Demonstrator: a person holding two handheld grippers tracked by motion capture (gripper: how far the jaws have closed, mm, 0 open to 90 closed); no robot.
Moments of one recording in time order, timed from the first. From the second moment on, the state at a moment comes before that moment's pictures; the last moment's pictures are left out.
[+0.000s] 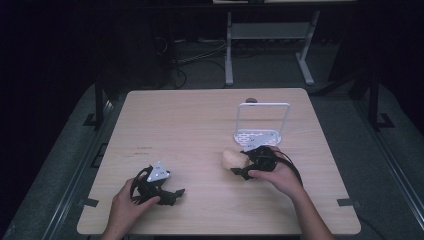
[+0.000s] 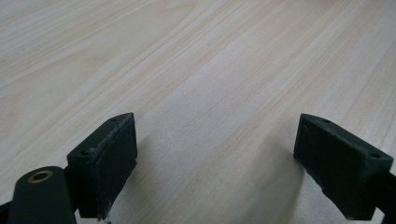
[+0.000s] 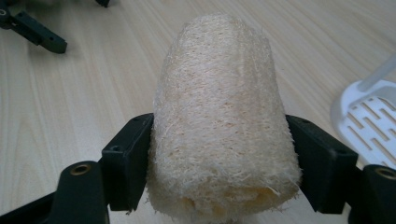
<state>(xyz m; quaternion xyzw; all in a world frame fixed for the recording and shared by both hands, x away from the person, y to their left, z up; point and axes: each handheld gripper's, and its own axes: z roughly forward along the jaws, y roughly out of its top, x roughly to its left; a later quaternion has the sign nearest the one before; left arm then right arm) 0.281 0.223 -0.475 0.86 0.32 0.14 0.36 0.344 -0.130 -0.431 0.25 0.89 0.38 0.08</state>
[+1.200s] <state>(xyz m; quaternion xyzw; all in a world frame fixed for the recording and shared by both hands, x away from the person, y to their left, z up) 0.281 0.223 -0.476 0.86 0.33 0.14 0.36 0.365 -0.173 -0.433 0.33 0.86 0.37 0.13</state>
